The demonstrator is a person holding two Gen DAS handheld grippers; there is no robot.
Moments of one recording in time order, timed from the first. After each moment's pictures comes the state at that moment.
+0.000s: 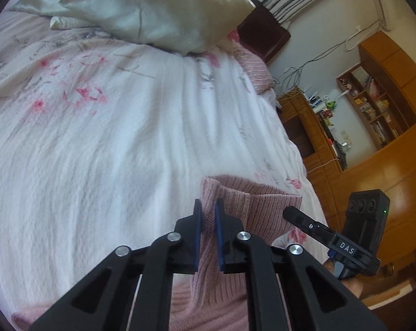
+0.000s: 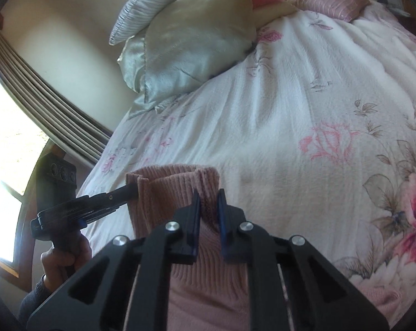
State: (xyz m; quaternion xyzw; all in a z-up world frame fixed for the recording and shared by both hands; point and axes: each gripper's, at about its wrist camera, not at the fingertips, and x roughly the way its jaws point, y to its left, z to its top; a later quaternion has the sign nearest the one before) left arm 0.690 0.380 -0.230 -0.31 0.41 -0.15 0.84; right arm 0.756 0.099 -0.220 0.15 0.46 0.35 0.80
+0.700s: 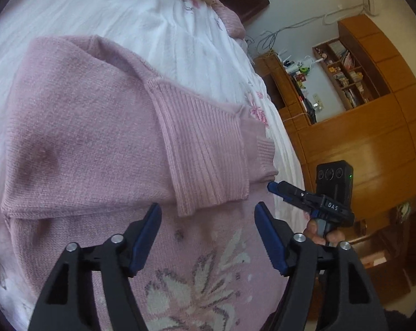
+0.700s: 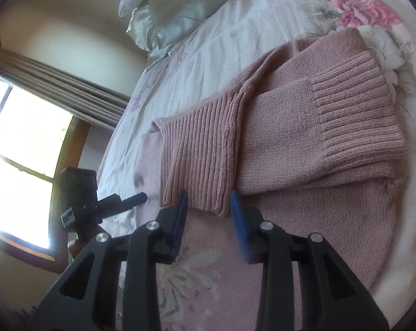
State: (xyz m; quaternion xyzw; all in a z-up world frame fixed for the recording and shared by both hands) left arm 0.480 0.343 -0.279 -0.35 0.48 -0.19 0.78; right arm 0.566 0.021 -0.266 0.23 0.55 0.36 0.71
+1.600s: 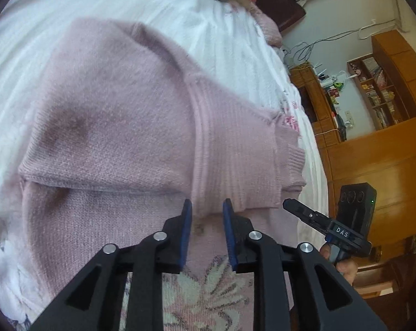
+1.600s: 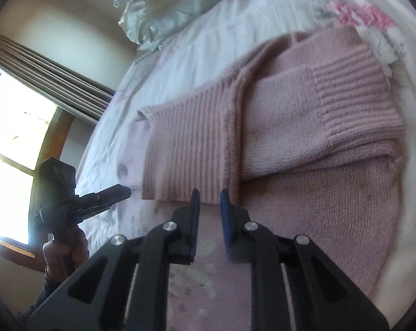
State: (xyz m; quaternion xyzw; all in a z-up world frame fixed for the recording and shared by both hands) left arm 0.446 0.343 -0.268 -0.36 0.47 -0.15 0.79; right arm 0.537 0.038 -0.259 0.17 0.53 0.35 0.75
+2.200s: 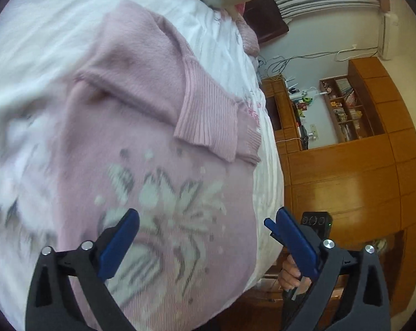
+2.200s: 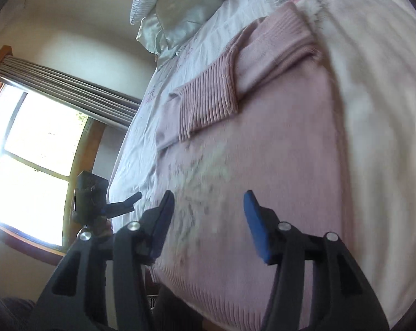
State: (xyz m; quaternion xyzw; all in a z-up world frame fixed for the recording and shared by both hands) left arm 0.289 0.375 -0.258 -0.44 0.45 -0.17 0.76; right arm 0.392 -0.078 -0.247 0.26 0.53 0.37 0.72
